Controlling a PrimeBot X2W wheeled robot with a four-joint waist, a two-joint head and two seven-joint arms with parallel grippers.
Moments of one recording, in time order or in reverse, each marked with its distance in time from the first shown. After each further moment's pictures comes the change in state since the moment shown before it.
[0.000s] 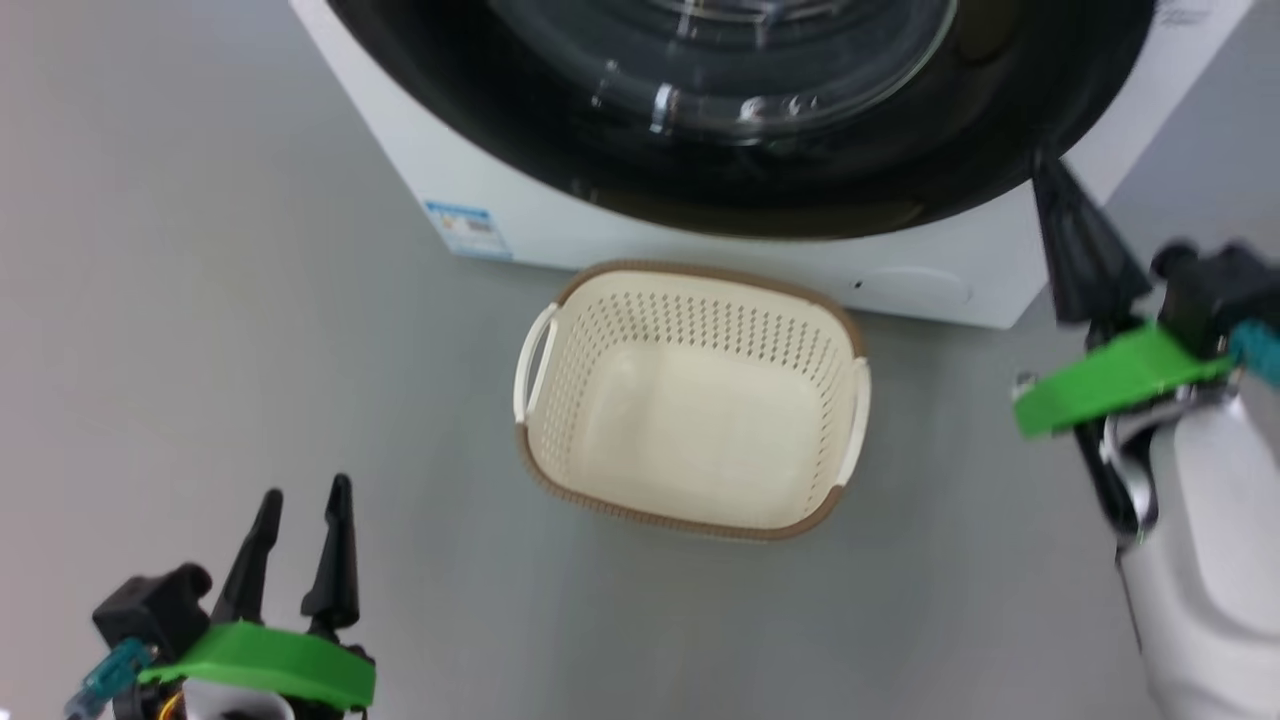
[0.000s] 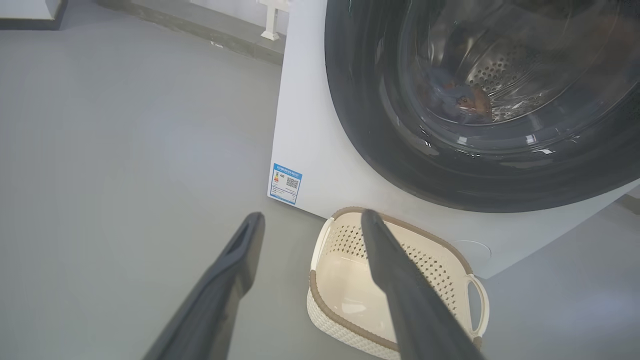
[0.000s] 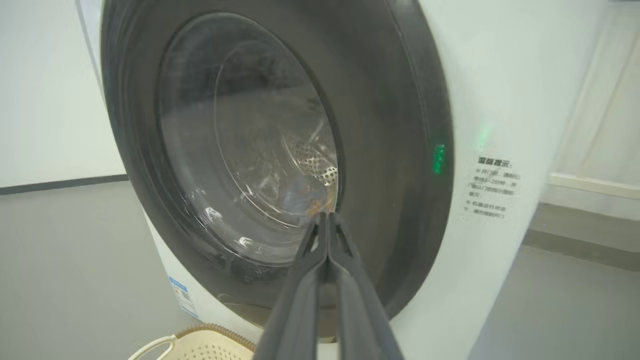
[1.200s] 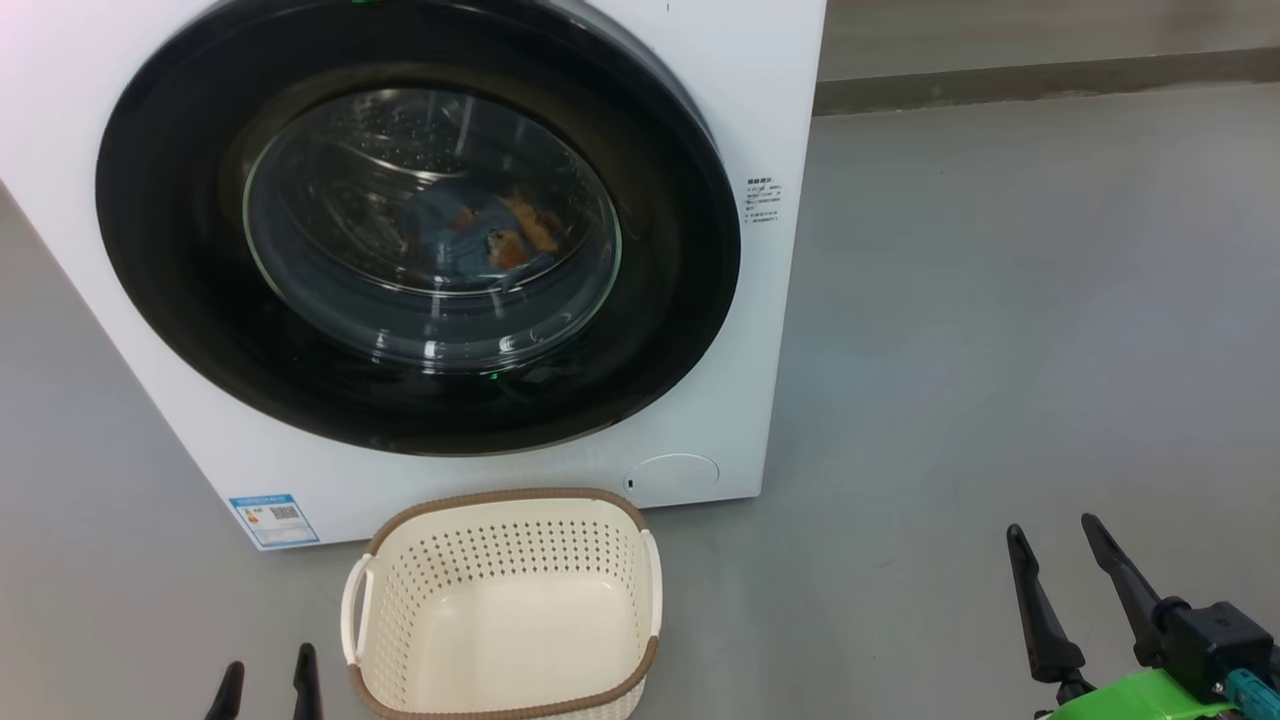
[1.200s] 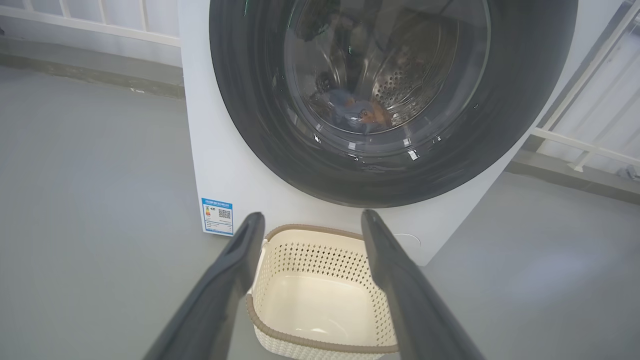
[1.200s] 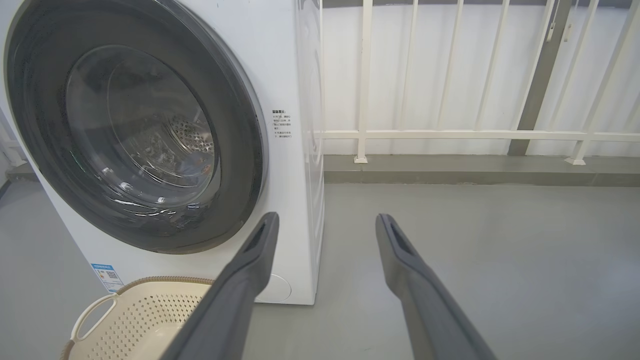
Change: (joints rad) left arm 0.245 -0.045 0.152 0.011 0.184 0.000 0.000; right arm 0.619 0.095 -0.098 -0.189 0.051 0.000 0.000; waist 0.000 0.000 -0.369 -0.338
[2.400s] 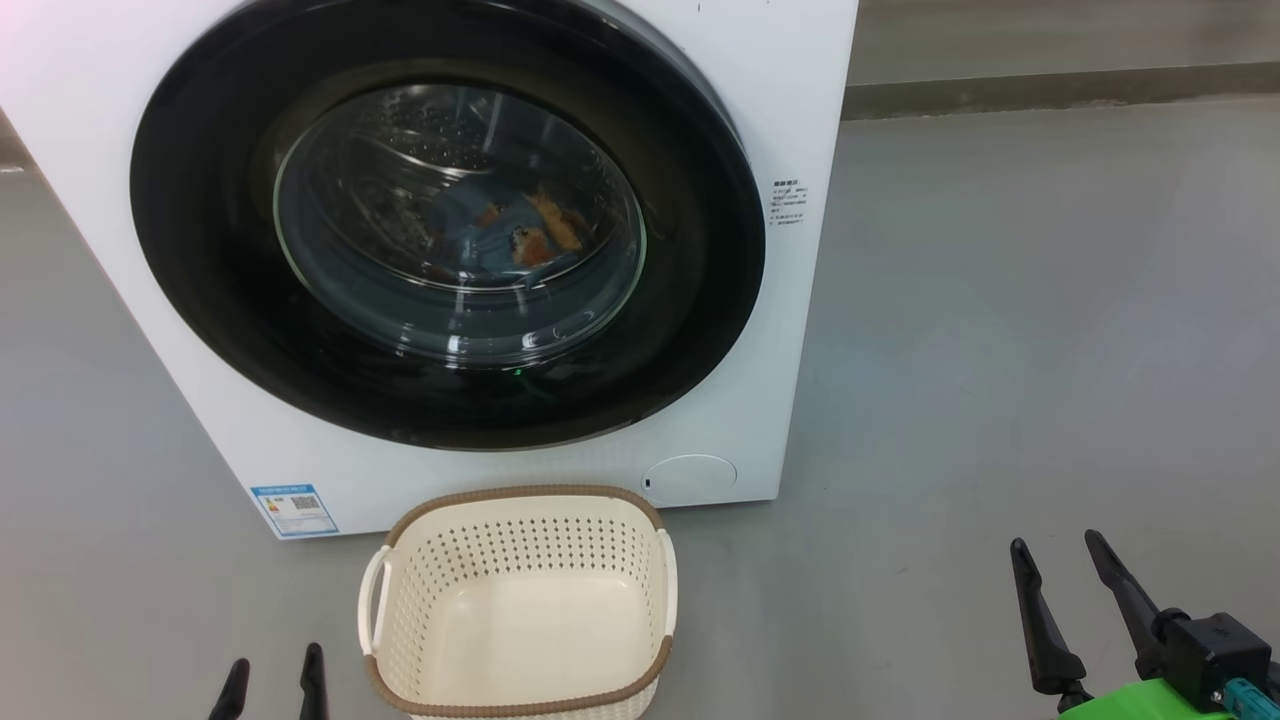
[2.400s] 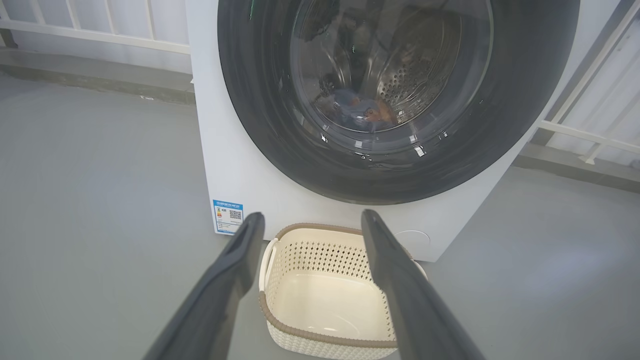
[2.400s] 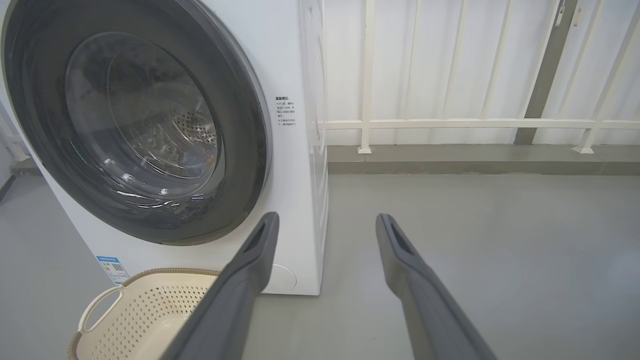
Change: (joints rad) left arm 0.011 0.002 -0.010 -0.013 0.043 0.000 0.000; right arm 0.012 0.024 -0.031 0.023 -0.018 0.000 0.002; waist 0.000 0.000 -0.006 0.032
